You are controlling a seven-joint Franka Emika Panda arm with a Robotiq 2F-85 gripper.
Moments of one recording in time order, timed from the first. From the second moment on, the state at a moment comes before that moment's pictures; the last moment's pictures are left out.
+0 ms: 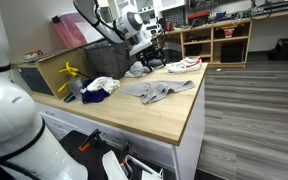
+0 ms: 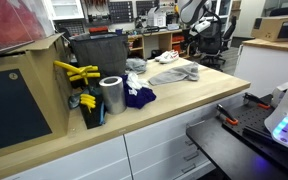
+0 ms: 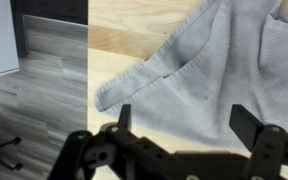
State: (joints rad) arm -0.02 0.33 -0.05 -1.99 -0.42 2.38 0.10
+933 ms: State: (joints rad) arm -0.03 0.33 -0.05 -2.14 -0.05 2.38 0.11
